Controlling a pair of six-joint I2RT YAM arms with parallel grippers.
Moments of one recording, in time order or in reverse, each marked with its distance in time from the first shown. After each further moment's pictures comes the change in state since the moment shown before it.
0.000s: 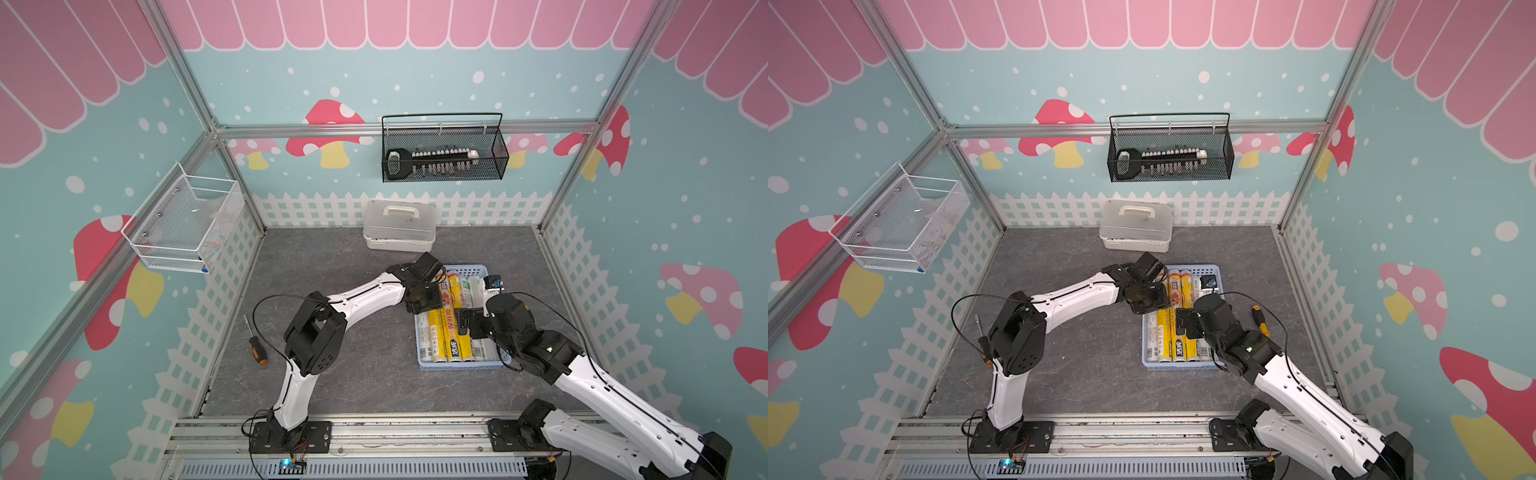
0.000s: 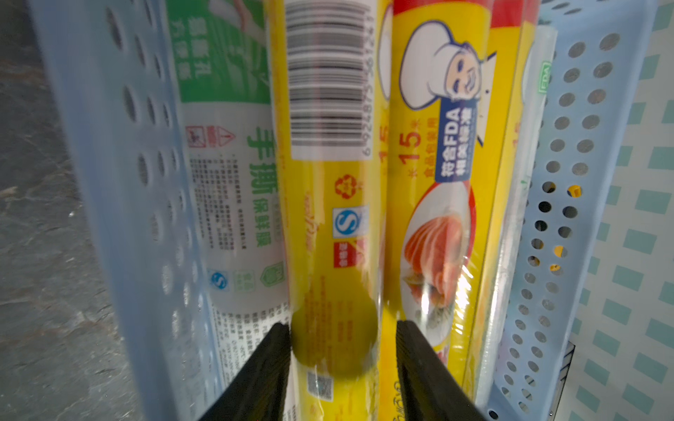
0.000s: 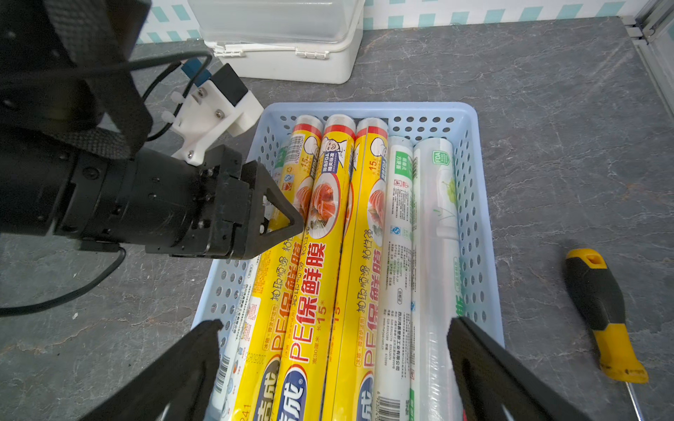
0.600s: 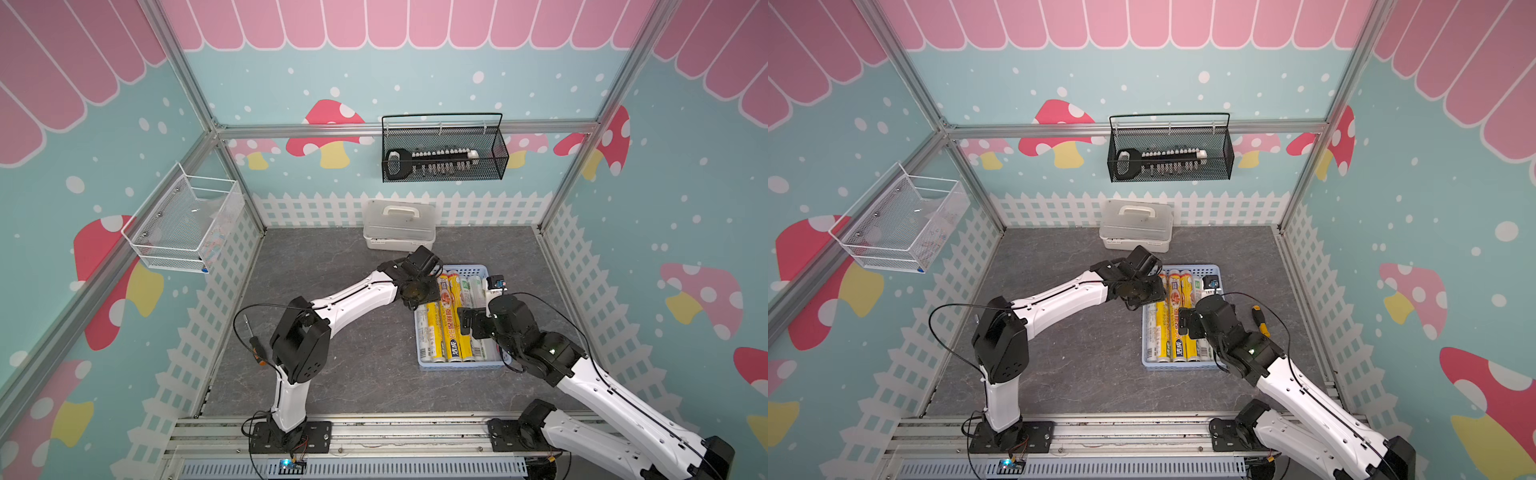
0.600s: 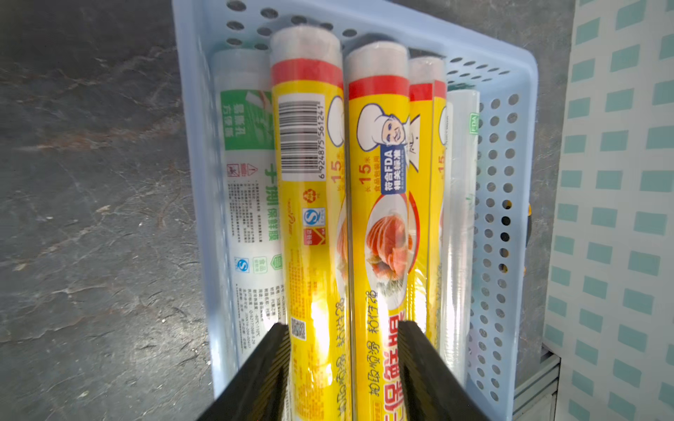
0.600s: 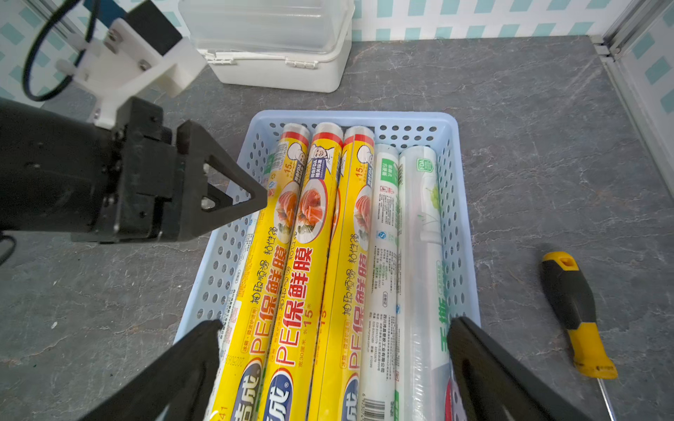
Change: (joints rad) left arm -0.001 -0.128 -0.041 0.023 -0.093 0.013; right arm -0.022 -0.029 -0.006 -0.004 0.034 -0.031
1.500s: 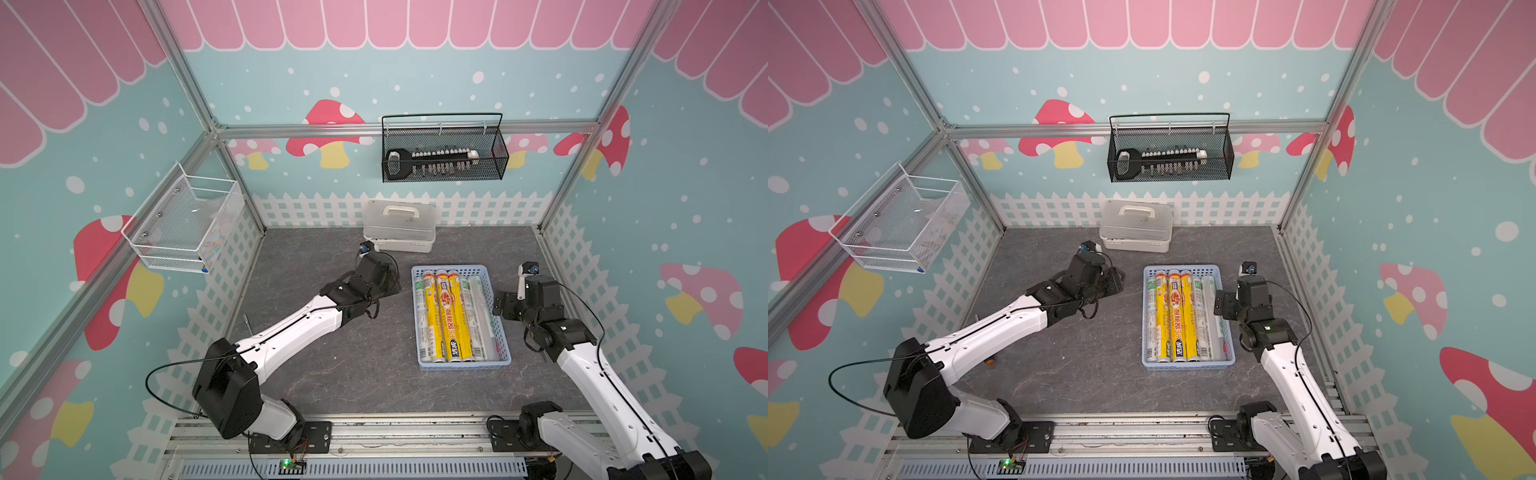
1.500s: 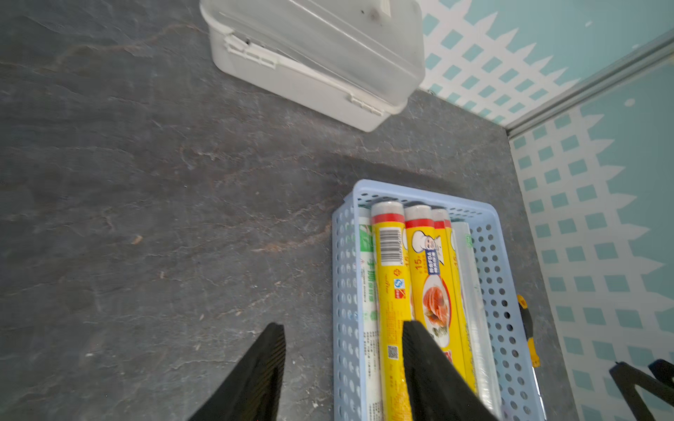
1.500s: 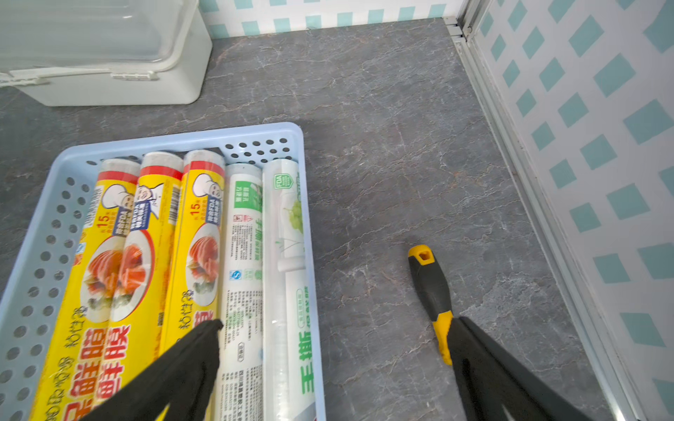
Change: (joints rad) left arm 0.132 -0.483 -0.482 0.306 -0.285 0.114; right arm -0.518 0.114 0.000 0.071 -0.158 -0.240
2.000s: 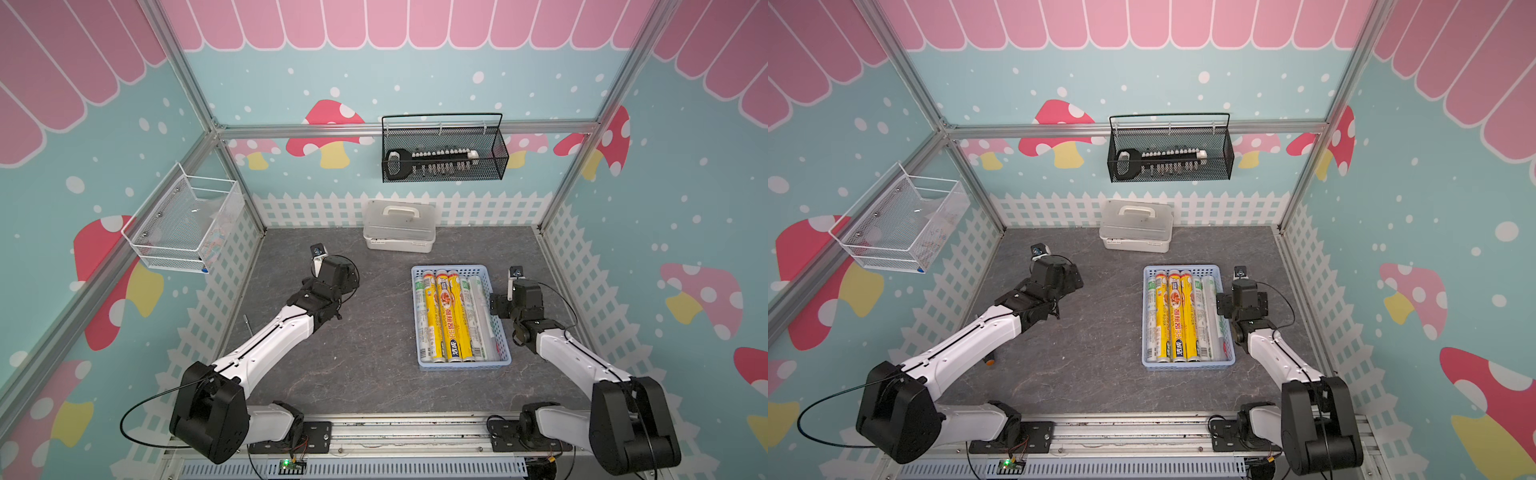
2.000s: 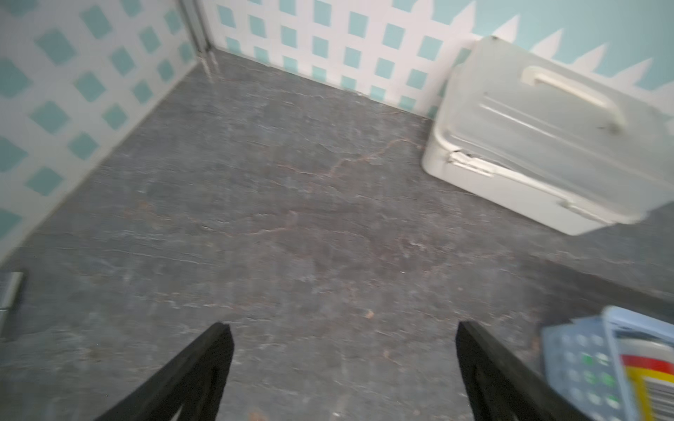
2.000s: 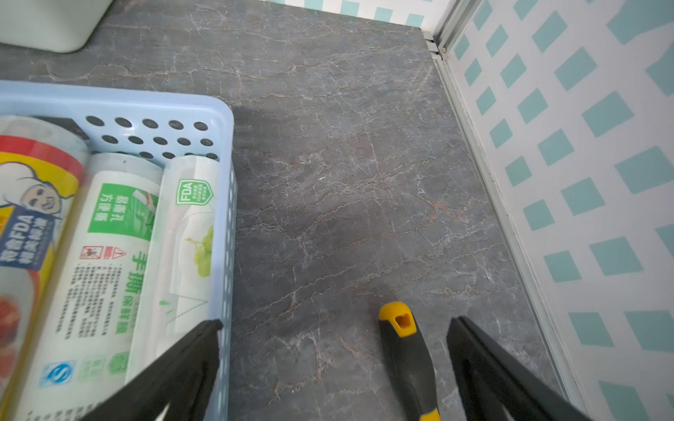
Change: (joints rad) left arm 0.264 -0.127 -0.212 0.053 -0.323 0.245; right arm -0.045 0.308 -0.205 0.585 0.100 -0.221
